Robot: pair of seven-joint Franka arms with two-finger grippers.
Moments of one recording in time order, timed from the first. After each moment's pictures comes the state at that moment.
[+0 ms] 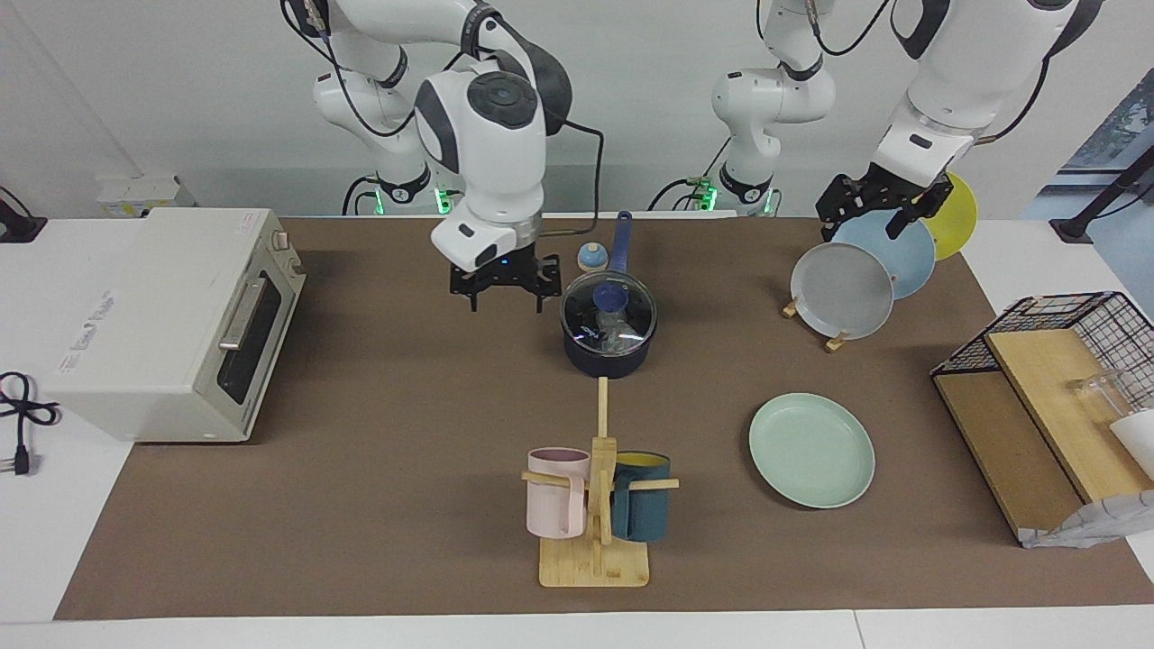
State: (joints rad) left arm -0.07 -0.02 -0.10 -1.57 -0.01 1.49 -0.13; right arm 0.18 0.25 0.28 -1.48 -0.15 1.66 0.47
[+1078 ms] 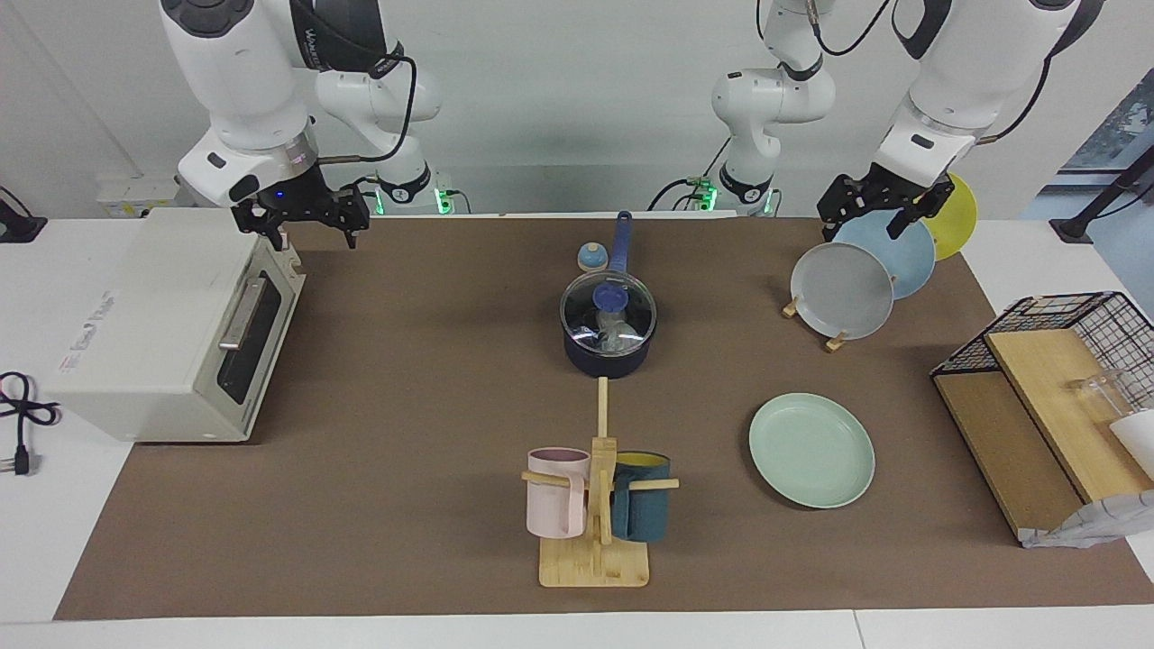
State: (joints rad) left arm -0.07 -0.02 -0.10 -1.57 -0.01 1.49 -0.13; right arm -0.07 -0.01 0.19 -1.61 -0.11 1.48 0.00
